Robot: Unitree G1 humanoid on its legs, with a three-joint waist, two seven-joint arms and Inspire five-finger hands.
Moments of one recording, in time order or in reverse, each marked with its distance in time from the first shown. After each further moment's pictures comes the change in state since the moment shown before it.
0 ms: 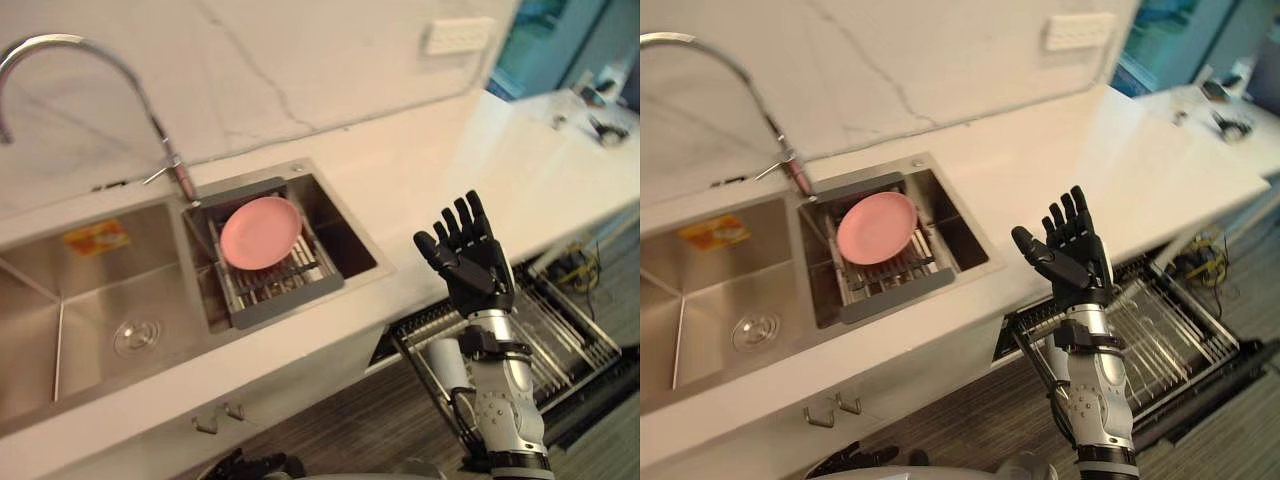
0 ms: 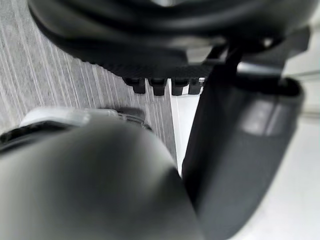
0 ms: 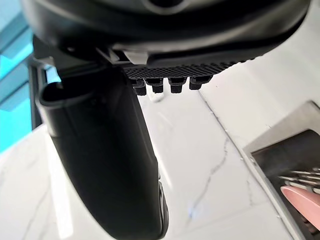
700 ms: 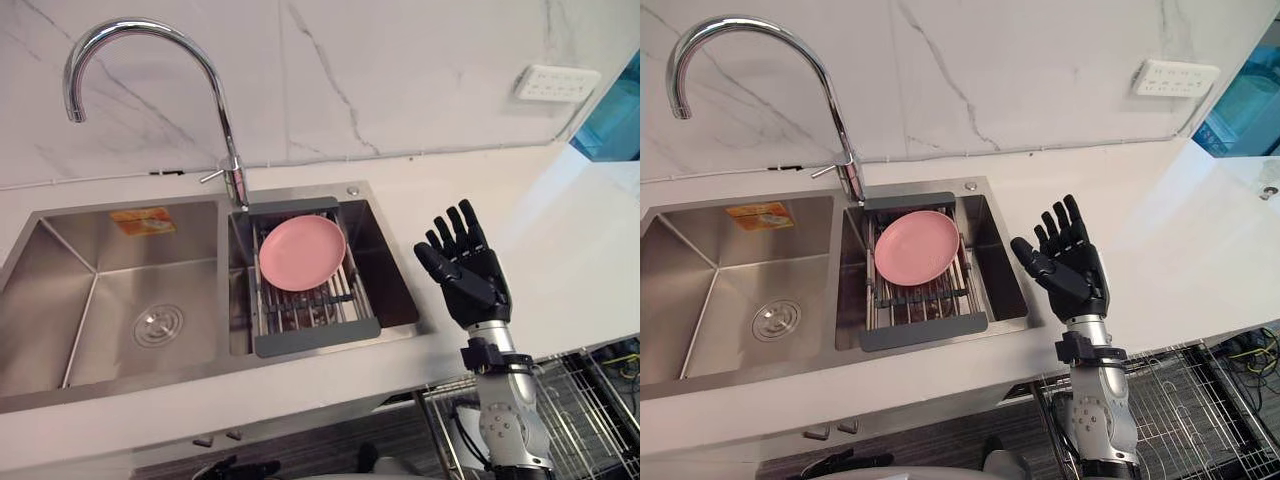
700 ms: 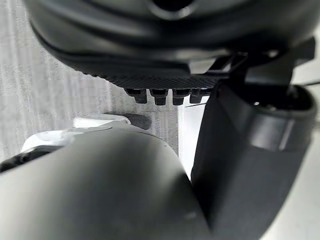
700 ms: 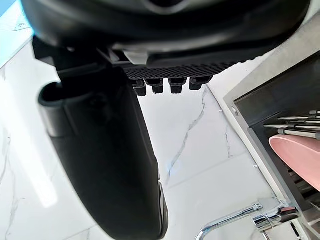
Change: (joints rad) left arm -0.045 0.012 0.026 0.001 0.065 0.157 -0.002; right arm 0.029 -0.010 0.025 -0.040 0.044 0.031 -0.010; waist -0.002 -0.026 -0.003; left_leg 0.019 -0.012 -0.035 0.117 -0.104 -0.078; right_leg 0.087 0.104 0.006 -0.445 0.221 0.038
